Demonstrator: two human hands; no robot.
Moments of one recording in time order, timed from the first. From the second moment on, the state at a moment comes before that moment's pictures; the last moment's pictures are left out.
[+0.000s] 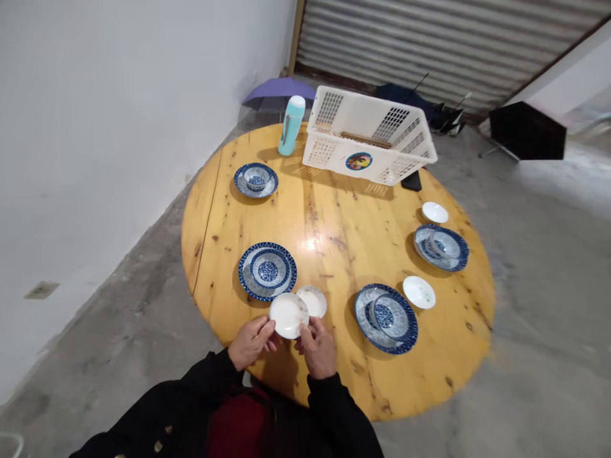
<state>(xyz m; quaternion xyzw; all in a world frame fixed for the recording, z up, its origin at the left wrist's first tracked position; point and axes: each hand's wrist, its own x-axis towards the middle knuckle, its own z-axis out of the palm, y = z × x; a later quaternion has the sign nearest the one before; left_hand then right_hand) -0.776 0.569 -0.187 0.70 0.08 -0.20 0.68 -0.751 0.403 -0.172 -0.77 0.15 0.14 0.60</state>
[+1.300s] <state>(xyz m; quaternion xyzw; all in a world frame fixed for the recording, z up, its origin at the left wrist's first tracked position) -0.788 0.840 -0.162 0.77 0.14 -0.16 0.60 -0.801 0.671 -0.180 -0.76 0.13 0.11 0.63</state>
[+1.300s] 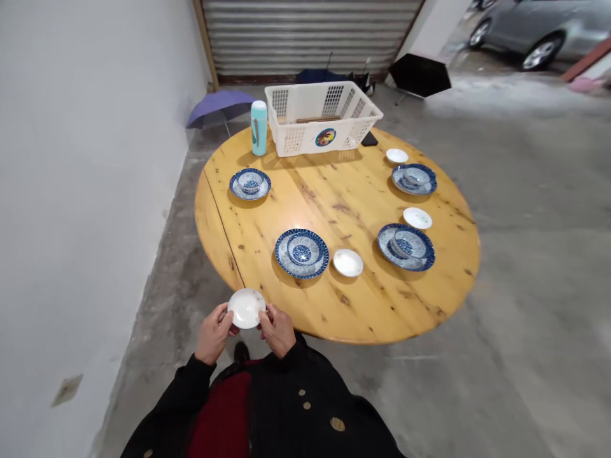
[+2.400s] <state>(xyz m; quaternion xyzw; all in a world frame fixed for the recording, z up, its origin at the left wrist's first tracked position) -0.483 0.790 -0.206 0.76 0.03 -0.22 0.61 -0.562 0.676 -0.204 -0.69 0.35 -0.04 0.63</state>
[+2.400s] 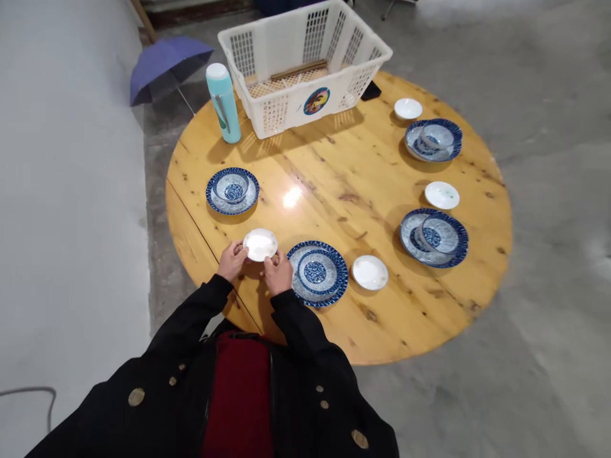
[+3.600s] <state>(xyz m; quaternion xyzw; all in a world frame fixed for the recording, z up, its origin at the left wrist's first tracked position) -0.393 0.773 -0.215 0.93 -0.14 -0.21 0.28 -0.486 0.683 -0.239 -0.70 0.44 -0.05 0.56</state>
